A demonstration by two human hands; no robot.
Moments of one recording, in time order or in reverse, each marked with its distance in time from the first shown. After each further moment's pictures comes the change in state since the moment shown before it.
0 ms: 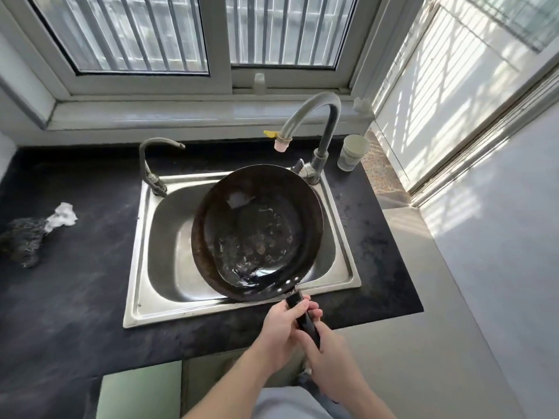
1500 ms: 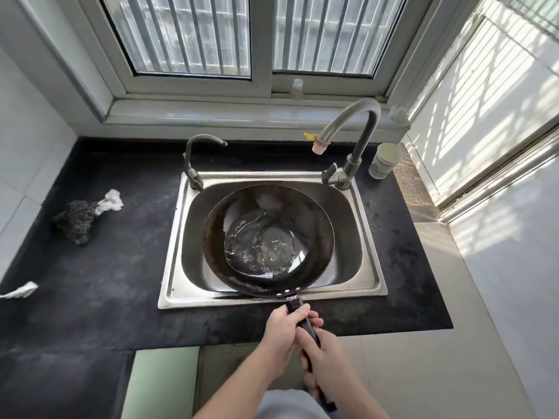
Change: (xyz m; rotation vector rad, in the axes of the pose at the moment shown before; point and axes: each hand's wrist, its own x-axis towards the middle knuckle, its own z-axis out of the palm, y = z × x) left_hand -0.028 0.013 -0.027 0.183 0.206 0.086; right_hand -0.007 -0.036 0.029 0.327 -0.212 0.200
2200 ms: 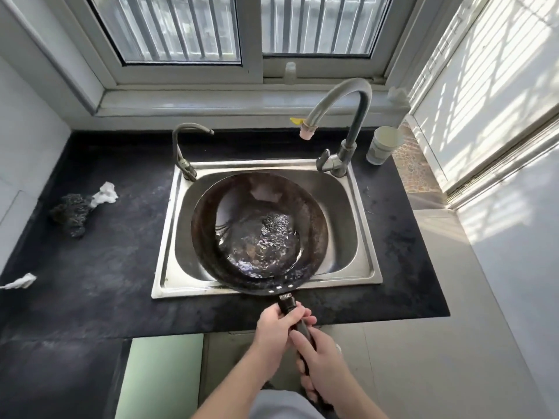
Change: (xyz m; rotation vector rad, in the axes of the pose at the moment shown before) left_hand -0.006 -0.021 0.003 0.010 0.081 0.037; right_hand -0.006 0.025 -0.012 0.052 -0.089 -0.031
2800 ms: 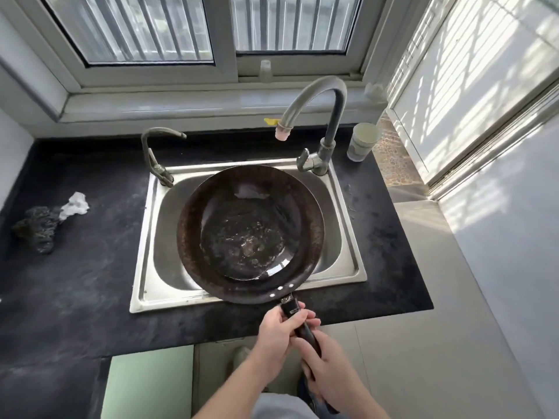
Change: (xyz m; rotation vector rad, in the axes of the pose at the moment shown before) left_hand 0.012 -0.011 0.022 -0.051 -0.151 0.012; right_hand -0.001 0.018 -0.032 -0.119 0.073 -0.124
